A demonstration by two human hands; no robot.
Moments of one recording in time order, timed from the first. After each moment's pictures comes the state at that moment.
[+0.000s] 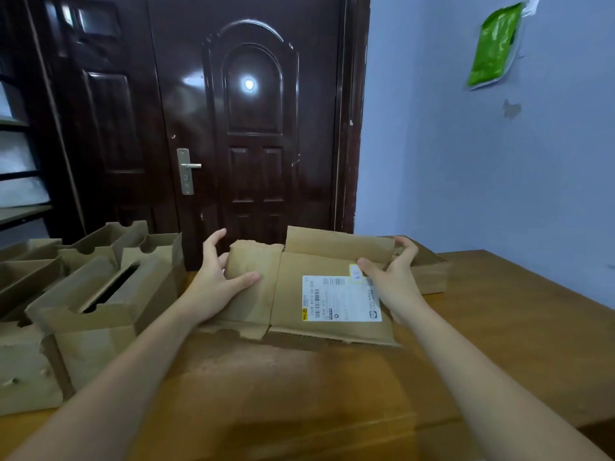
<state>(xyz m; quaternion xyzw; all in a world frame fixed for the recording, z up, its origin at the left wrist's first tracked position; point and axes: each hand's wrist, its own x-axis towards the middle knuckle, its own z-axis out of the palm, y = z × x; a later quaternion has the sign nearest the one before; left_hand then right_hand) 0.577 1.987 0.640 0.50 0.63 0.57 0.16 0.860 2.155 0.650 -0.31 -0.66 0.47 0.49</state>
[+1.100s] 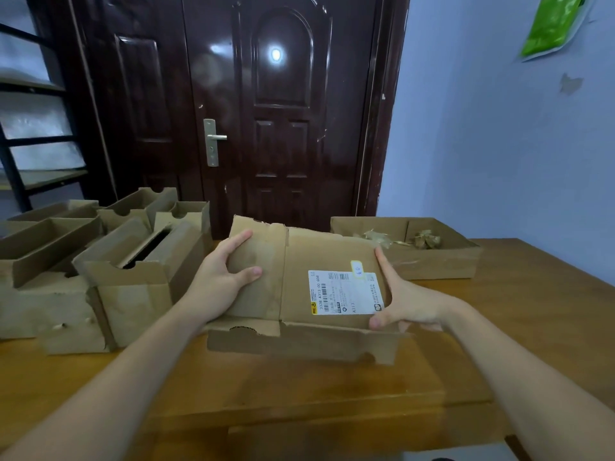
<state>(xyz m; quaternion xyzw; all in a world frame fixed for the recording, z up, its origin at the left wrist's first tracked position) 0.585 1.932 0.616 0.47 0.66 0.57 0.11 0.872 2.156 0.618 -0.30 -0.82 0.49 0.02</state>
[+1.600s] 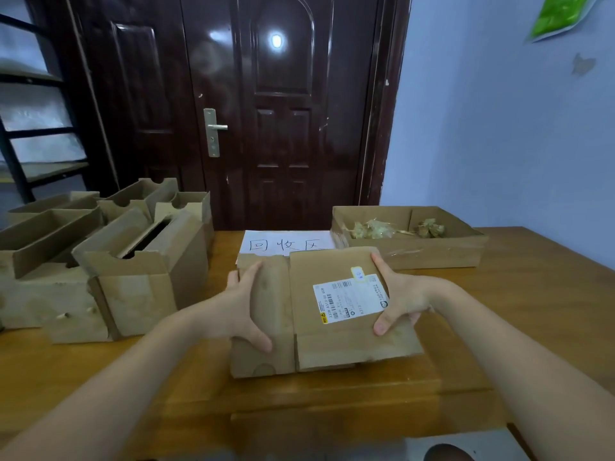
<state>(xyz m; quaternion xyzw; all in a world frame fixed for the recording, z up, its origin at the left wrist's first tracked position) 0.589 1.931 0.586 0.52 0.80 0.17 0.23 0.858 2.161 0.624 -0.36 -0.86 0.34 -0.12</state>
